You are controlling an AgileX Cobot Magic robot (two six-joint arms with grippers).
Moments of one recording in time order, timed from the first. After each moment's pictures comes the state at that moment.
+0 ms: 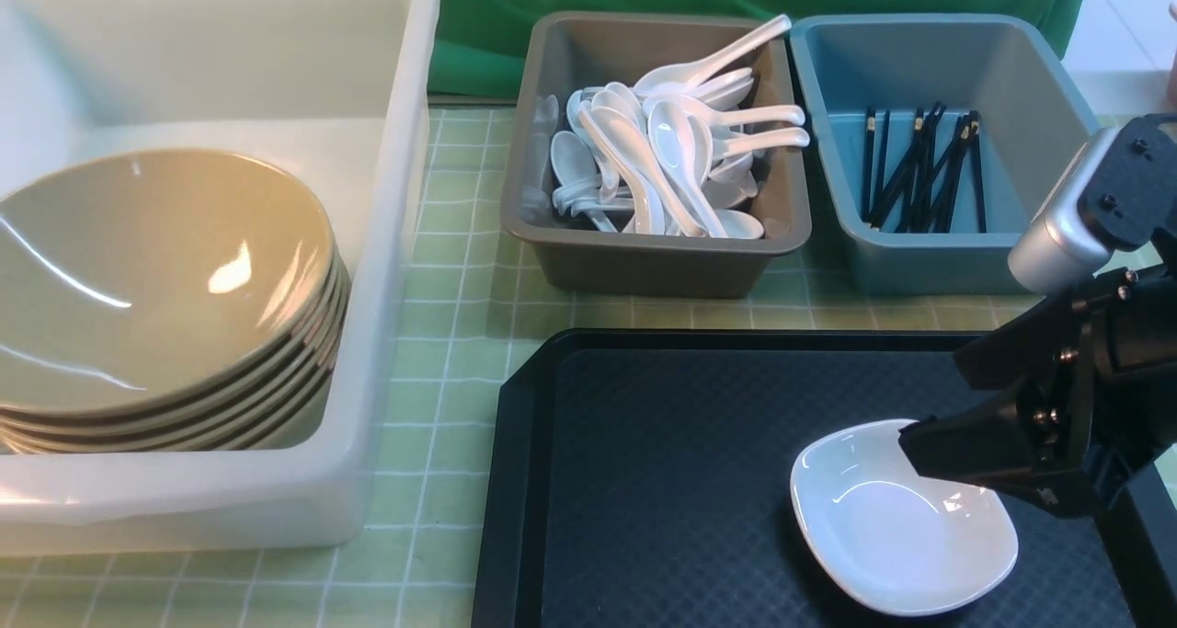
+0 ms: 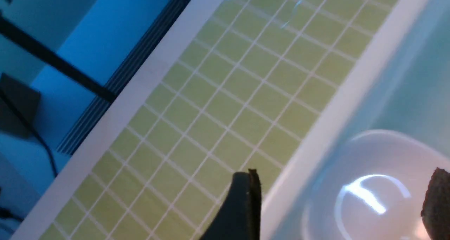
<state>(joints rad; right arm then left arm) 0.21 1.12 -0.85 0.61 0.75 -0.82 0.34 1.34 -1.40 0.38 0.93 -0.14</state>
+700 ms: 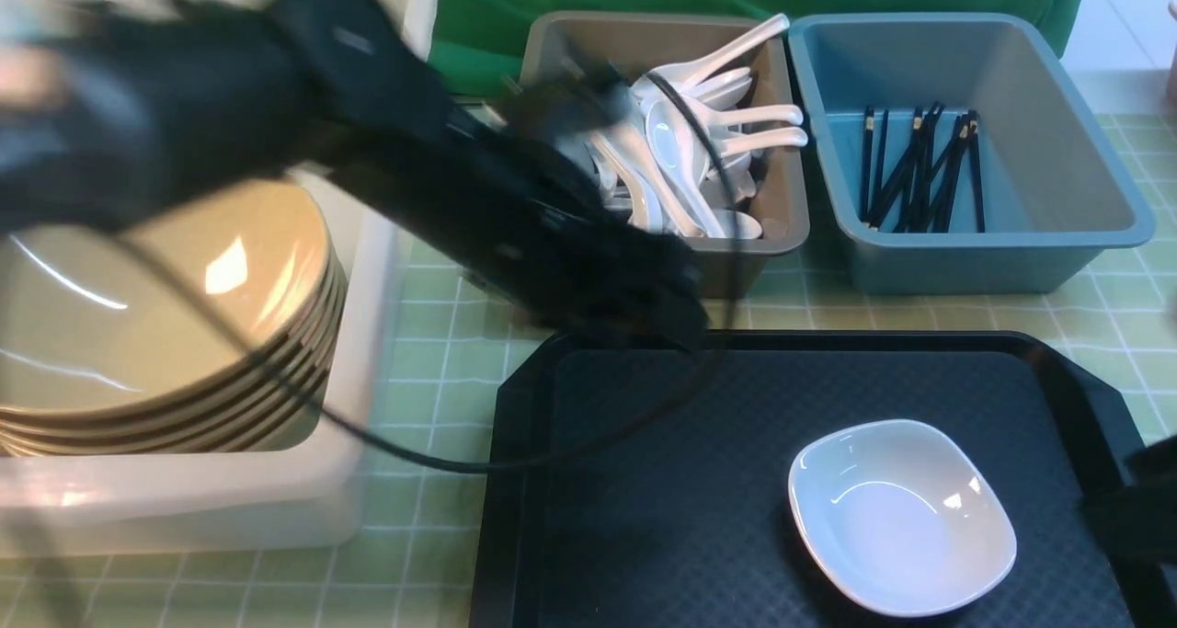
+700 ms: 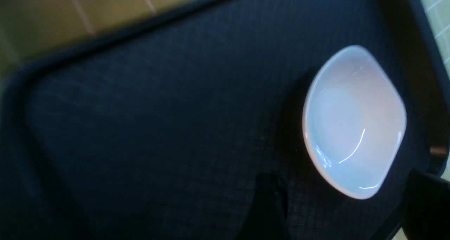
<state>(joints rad) 0.21 0.85 -0.85 0.29 0.98 -0.34 -0.54 1.76 -1.33 -0.64 0.88 0.31</state>
